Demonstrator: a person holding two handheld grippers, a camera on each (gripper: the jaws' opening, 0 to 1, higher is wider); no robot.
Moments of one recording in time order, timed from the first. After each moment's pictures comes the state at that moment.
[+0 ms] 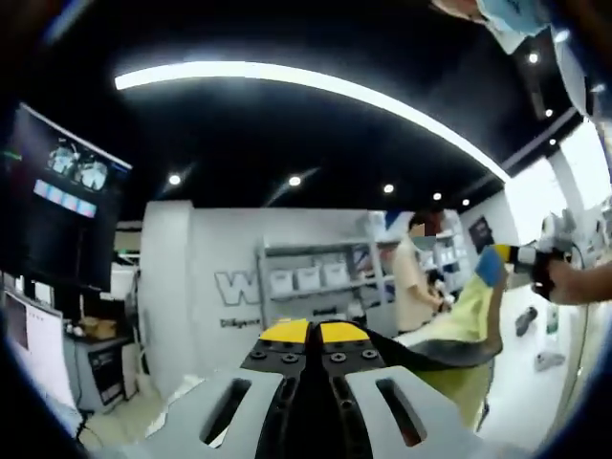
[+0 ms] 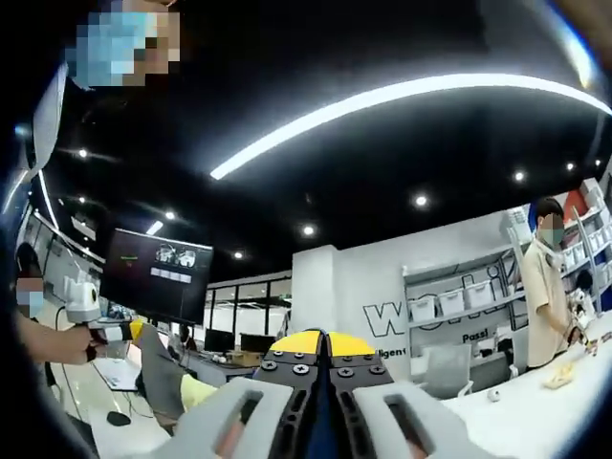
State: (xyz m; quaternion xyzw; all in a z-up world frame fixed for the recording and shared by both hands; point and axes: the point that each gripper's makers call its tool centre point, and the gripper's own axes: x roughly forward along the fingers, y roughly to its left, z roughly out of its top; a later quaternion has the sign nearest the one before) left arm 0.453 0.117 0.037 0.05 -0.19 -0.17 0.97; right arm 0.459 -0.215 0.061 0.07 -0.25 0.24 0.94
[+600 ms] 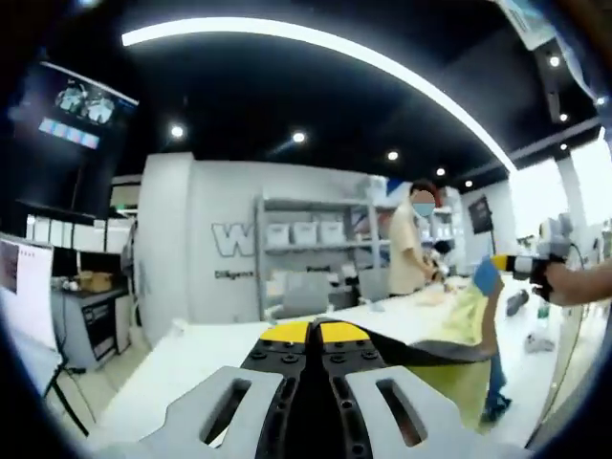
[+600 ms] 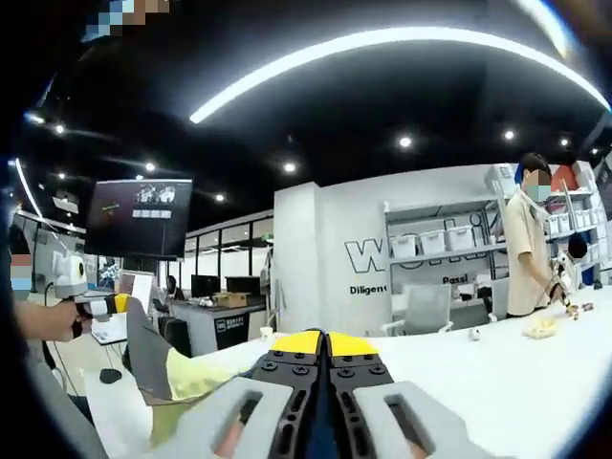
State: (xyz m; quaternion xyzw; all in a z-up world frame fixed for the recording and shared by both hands) left arm 0.487 0.115 -0.101 0.01 -0.05 -0.17 0.98; right arm 0.515 -0.227 -0.105 0.04 -0.06 0.19 0.98
